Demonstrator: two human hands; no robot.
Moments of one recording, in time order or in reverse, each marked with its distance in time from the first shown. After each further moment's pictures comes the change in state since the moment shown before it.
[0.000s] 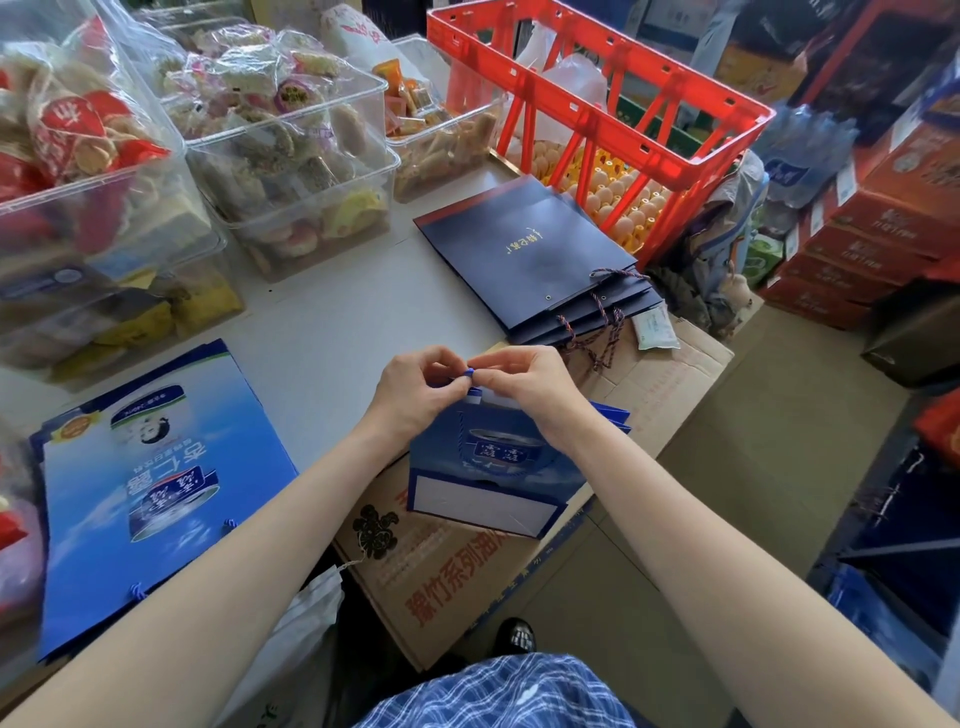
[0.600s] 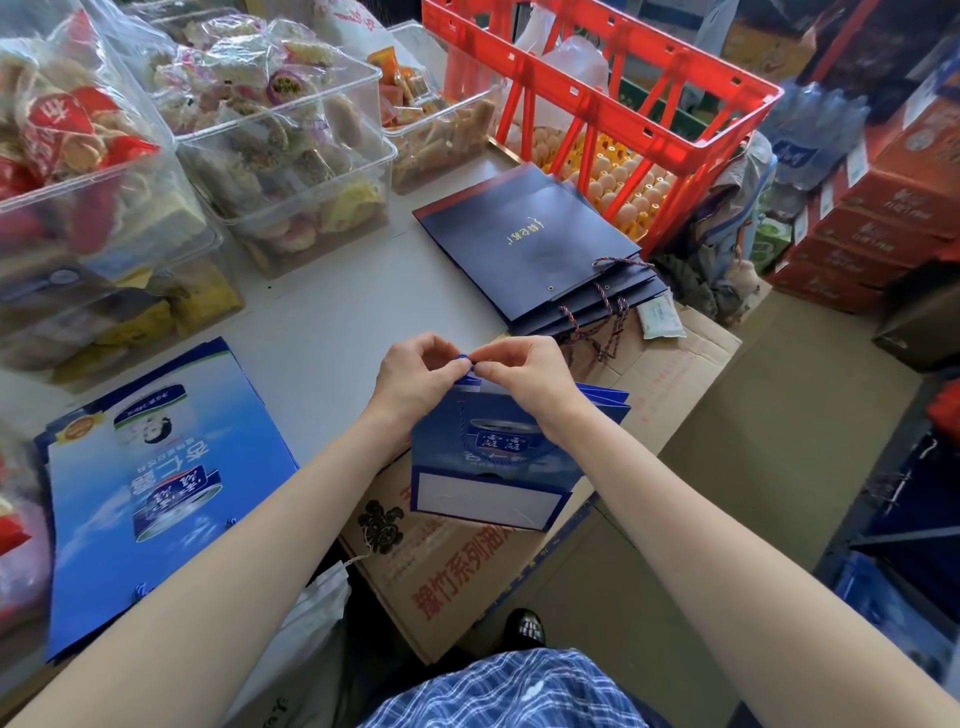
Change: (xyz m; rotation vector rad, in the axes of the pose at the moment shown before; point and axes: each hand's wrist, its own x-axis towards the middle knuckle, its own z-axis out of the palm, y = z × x) left_hand 0.008 0.006 0.005 0.015 0.090 -0.156; right_hand 0.006 0.004 0.005 -0.131 0.075 -0.028
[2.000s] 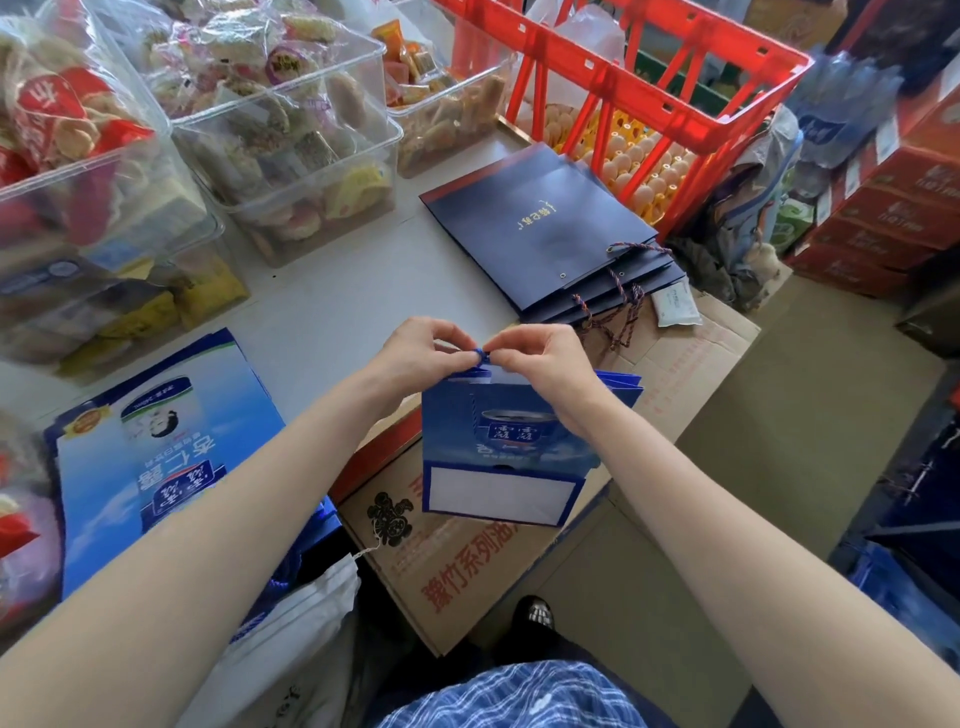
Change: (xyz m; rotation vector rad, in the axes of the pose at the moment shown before) left_hand 0.017 0.016 -0.016 0.092 -0.288 -0.113; right_hand 0.012 0.008 -0.005 0.055 -0.023 -0.013
